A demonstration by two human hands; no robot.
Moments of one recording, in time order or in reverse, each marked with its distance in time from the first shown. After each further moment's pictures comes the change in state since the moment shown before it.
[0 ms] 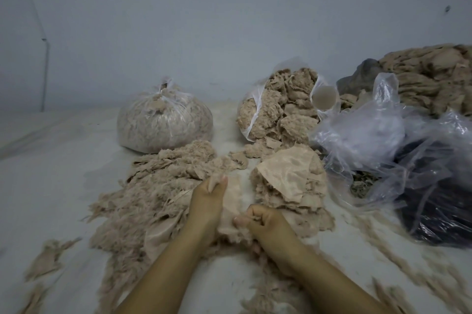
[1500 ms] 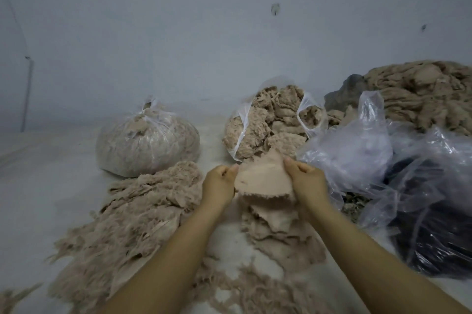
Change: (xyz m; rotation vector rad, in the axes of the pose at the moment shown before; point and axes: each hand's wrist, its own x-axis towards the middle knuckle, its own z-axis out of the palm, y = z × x) left_hand 0.087 0.020 0.064 0.327 -0.036 0.241; right_hand 0.095 -0.035 -0.114 0.020 0.694 -0.120
